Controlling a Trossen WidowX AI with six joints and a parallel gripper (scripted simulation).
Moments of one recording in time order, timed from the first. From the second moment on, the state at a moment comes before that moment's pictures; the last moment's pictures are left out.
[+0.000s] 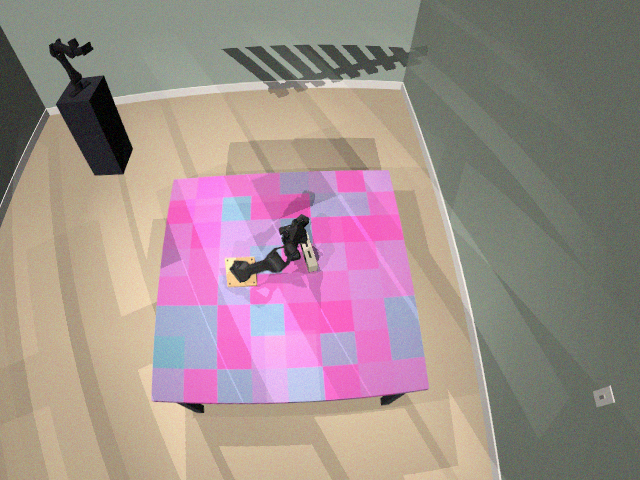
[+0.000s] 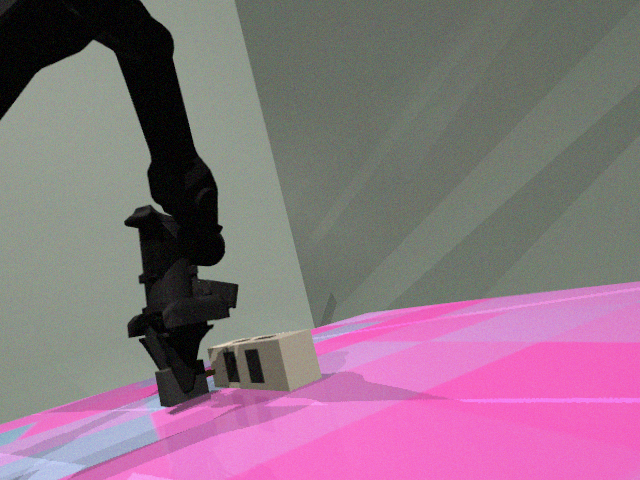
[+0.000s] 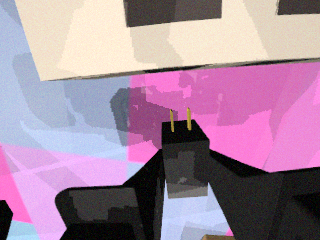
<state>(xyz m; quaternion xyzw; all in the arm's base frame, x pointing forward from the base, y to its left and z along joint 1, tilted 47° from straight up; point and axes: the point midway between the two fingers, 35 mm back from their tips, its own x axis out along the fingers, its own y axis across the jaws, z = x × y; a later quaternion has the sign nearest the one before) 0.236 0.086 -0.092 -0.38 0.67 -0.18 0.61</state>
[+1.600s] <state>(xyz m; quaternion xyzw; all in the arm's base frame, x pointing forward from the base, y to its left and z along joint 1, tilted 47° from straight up) 0.255 0.093 -0.100 -0.37 0.67 -0.19 0.62</state>
